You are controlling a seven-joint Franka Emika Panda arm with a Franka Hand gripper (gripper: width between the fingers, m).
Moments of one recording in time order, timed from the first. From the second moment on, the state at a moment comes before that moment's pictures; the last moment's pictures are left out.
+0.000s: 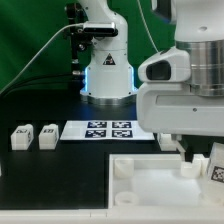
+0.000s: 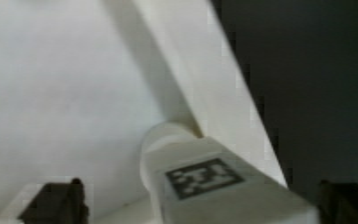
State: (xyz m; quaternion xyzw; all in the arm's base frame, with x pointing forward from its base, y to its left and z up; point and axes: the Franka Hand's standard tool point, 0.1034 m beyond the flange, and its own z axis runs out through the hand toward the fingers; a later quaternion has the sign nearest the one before) arm 0.622 0.124 0.074 -0.98 0.16 0.03 0.07
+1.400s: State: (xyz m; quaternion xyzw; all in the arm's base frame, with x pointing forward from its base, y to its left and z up) arm 0.628 0.124 0.068 -0.71 0.69 0.06 0.11
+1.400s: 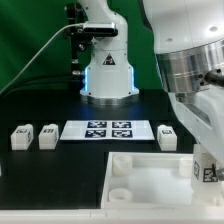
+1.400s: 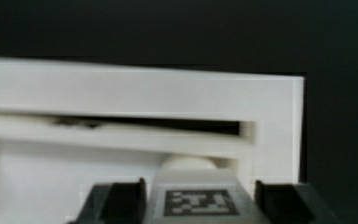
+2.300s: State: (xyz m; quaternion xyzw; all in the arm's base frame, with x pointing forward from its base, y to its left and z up) arm 0.624 0.124 0.073 -0.91 0.40 0.03 0.10
